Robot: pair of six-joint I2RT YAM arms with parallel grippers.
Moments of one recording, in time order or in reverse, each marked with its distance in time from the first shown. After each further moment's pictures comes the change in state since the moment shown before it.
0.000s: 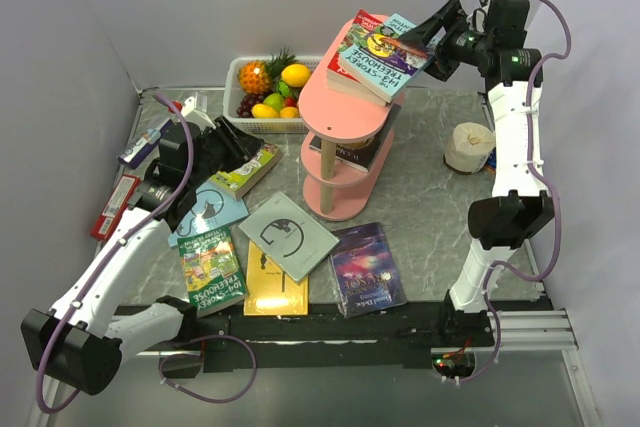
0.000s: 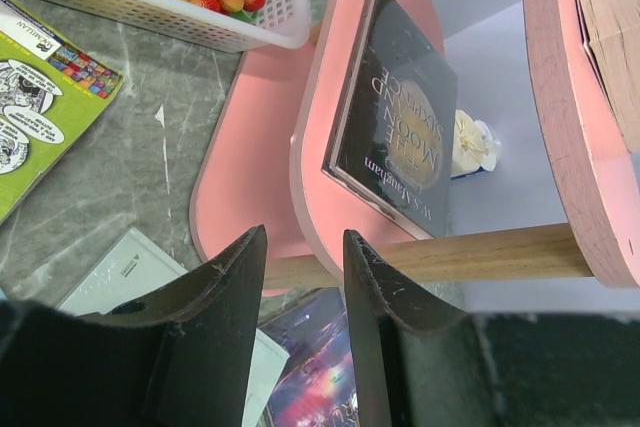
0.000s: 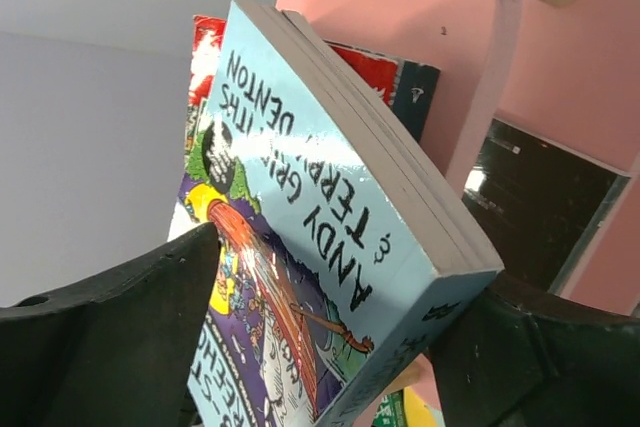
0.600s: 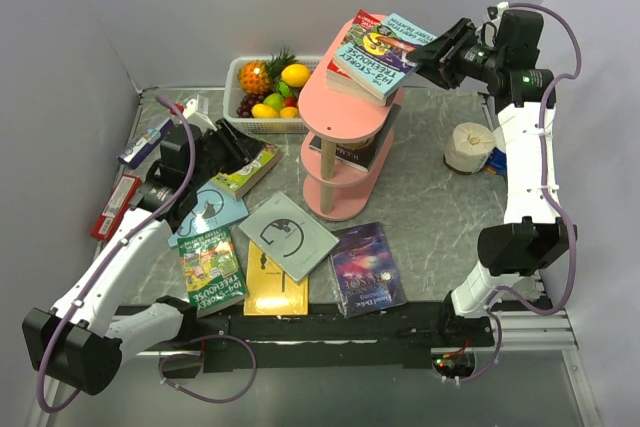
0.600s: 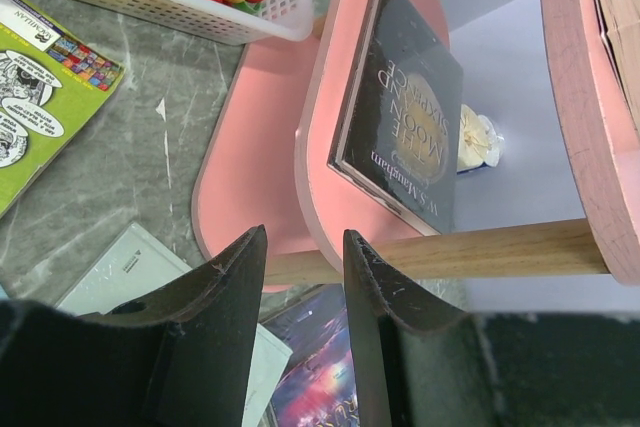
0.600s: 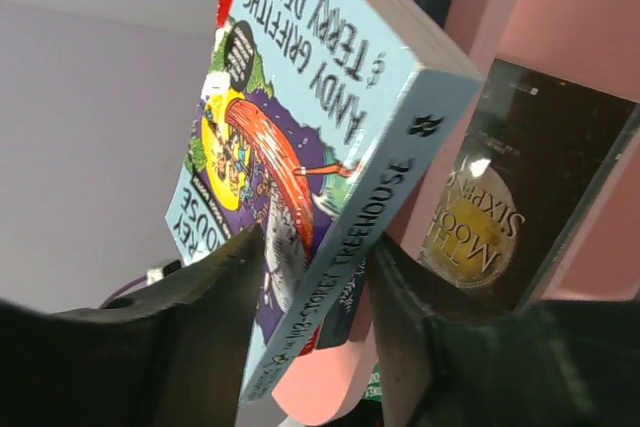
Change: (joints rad) left arm 0.002 0.000 -0.021 0.013 0.010 -0.003; right arm -0.016 -0.219 -0.281 0.091 -0.041 0.023
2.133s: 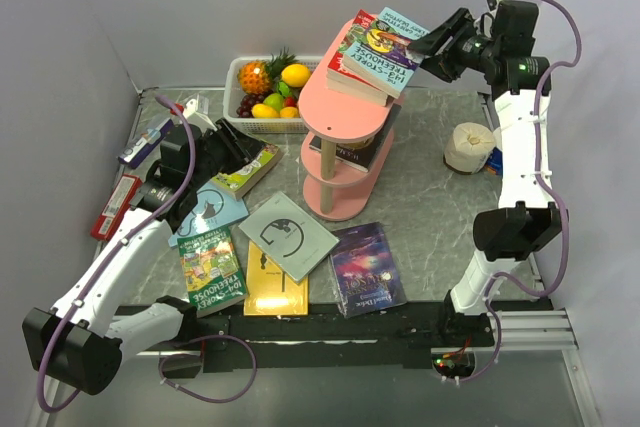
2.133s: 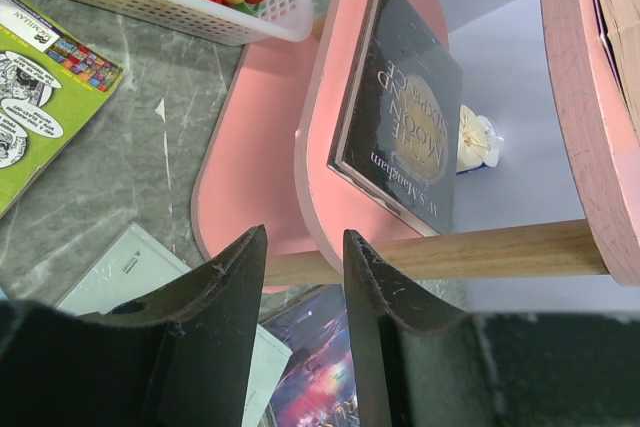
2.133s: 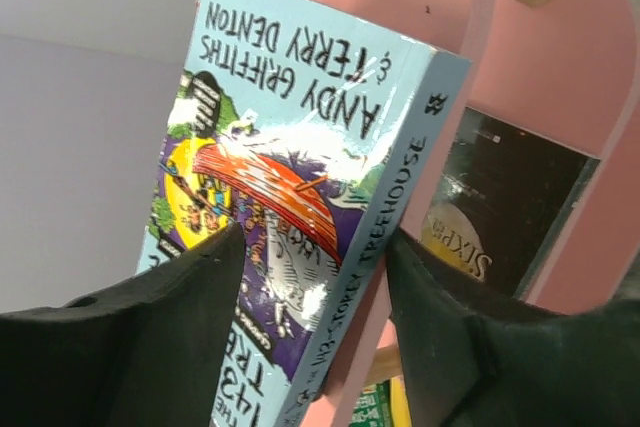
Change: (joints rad) left arm 0.000 0.000 -0.003 0.004 0.000 0.000; right arm 0.000 0.121 0.165 -0.060 0.064 -0.049
